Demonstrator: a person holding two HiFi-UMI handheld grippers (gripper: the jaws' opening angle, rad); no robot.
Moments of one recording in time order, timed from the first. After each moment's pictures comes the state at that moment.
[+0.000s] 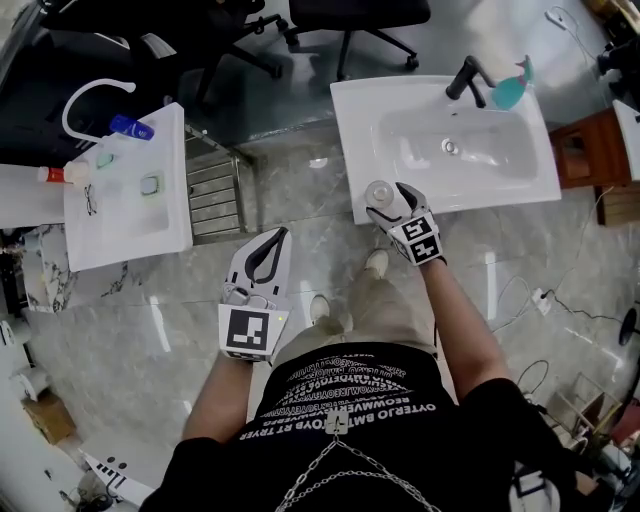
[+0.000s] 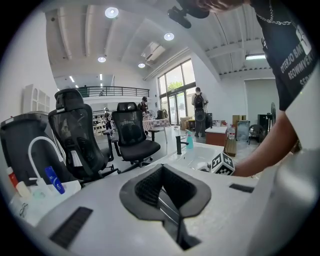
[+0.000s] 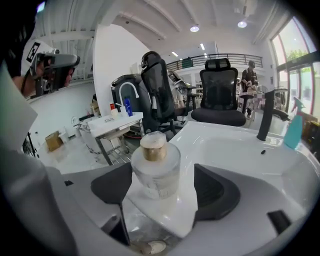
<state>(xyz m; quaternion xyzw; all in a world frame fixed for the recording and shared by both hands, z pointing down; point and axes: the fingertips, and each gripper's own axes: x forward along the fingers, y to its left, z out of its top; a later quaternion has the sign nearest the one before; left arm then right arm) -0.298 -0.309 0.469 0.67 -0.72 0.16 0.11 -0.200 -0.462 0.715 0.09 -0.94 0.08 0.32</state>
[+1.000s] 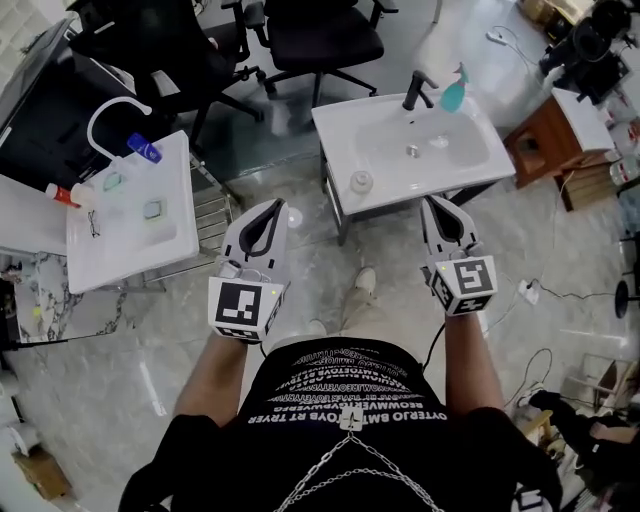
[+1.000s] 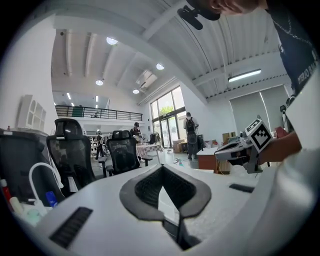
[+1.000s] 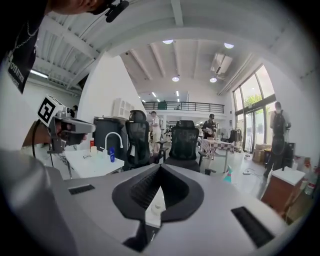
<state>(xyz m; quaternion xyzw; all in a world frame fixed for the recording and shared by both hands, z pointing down) -0.267 -0.214 0.332 0.72 -0.69 0.08 0.00 -0.072 -0.340 0.377 0.31 -0.94 -0.01 0.12</state>
